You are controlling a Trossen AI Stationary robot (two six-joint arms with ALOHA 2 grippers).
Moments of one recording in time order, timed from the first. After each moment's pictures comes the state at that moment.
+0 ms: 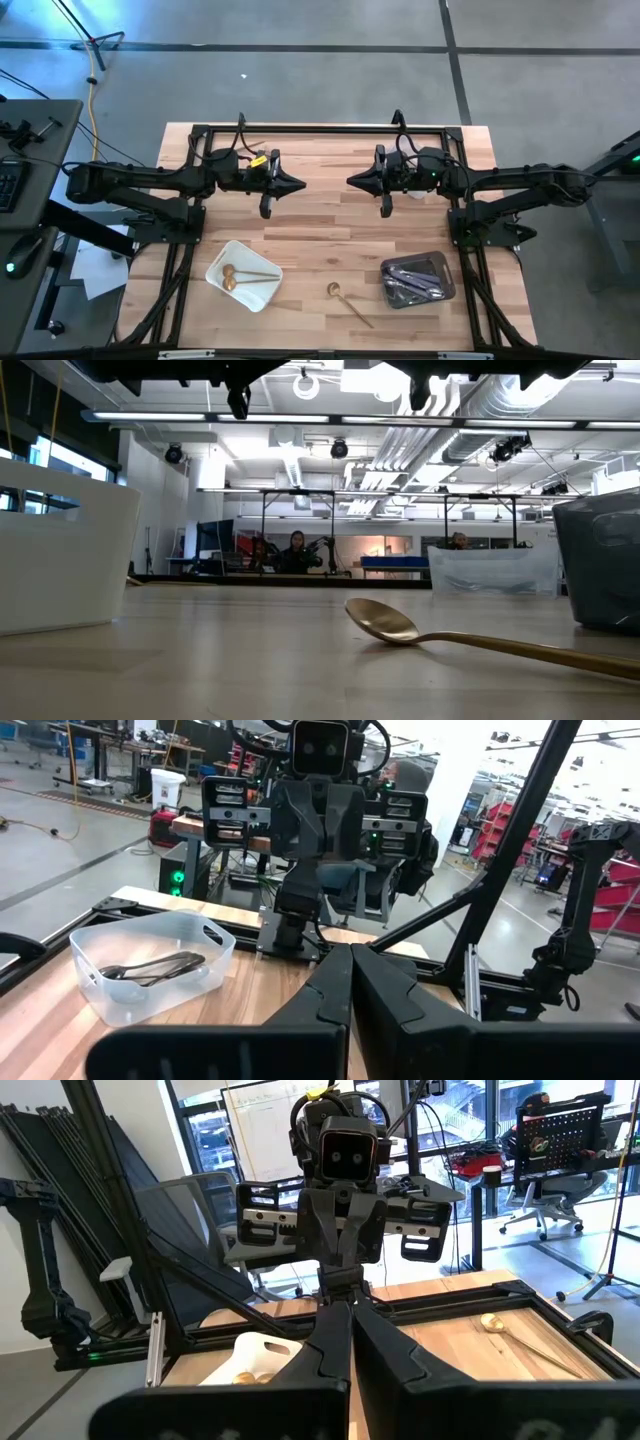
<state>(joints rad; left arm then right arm) 0.14 1.12 0.67 0.47 0.19 -0.23 -0.12 1.13 0.74 0.43 -0.16 0.16</state>
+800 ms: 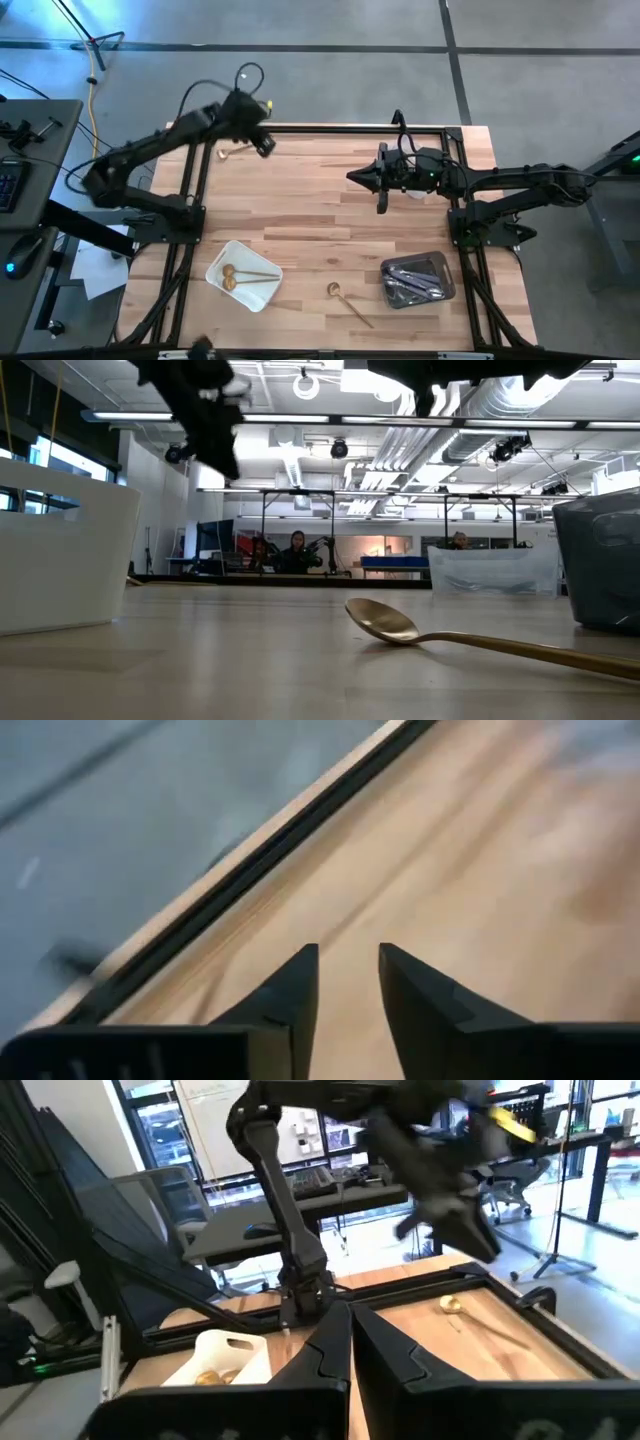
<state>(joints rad) 0.67 1.29 1.10 -0.65 -0.07 -0.06 -0.12 1.13 0.74 0.39 -0.06 0.17</state>
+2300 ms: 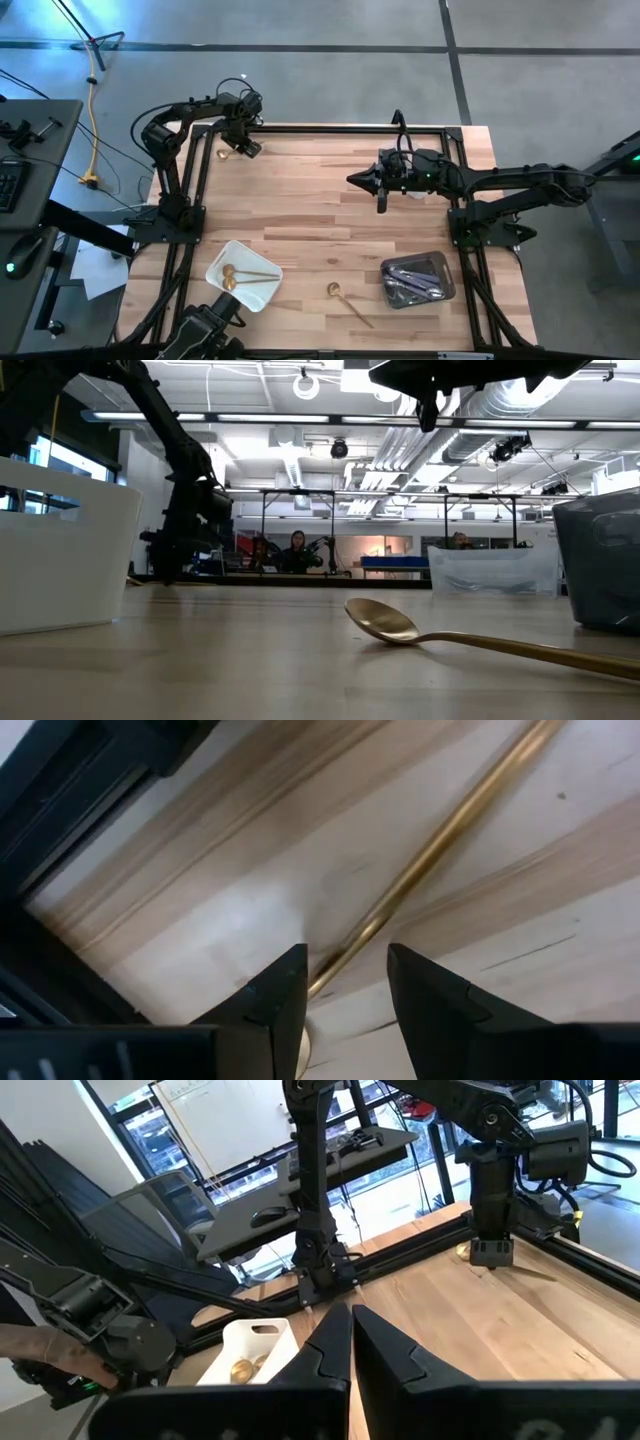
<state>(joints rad) 1.05 1.95 1.23 -0.94 -0.17 0.07 -0.12 1.13 0.74 0.32 -0.06 0.37</state>
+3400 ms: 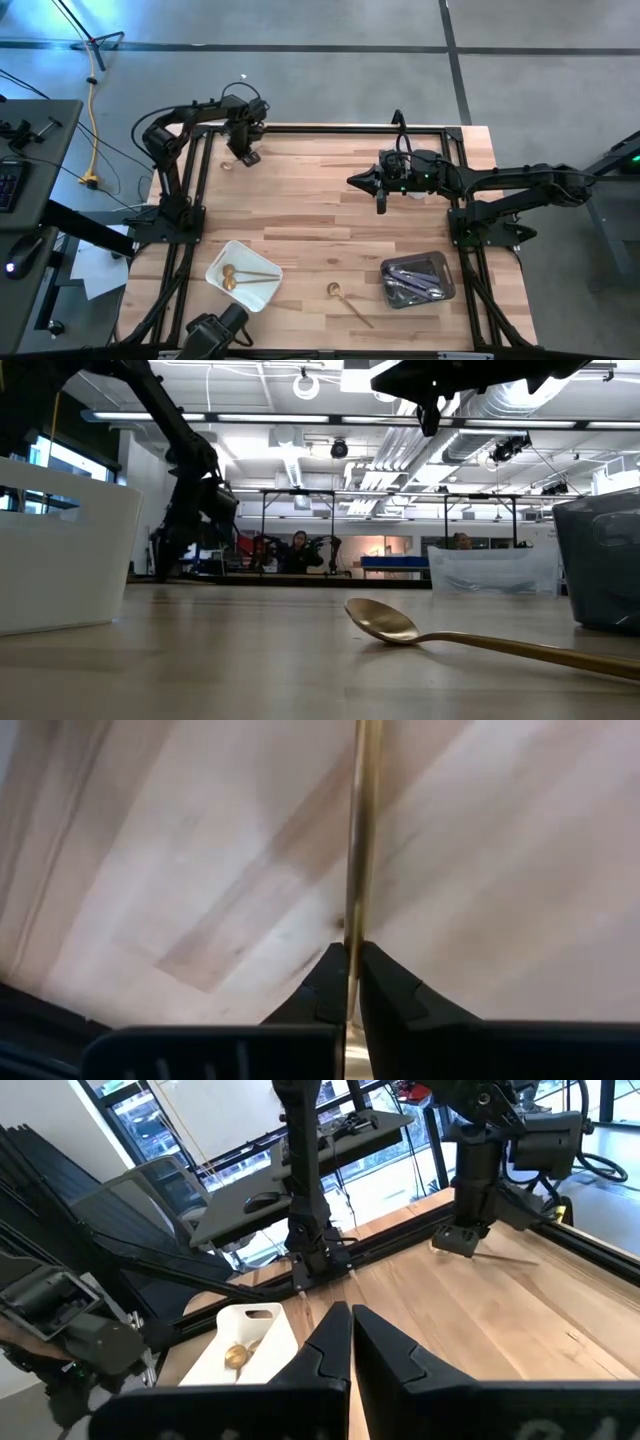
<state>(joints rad) 0.97 1.93 1.23 -1.07 -0.10 0.28 -0.12 1.13 0.74 0.27 -0.06 0.37</state>
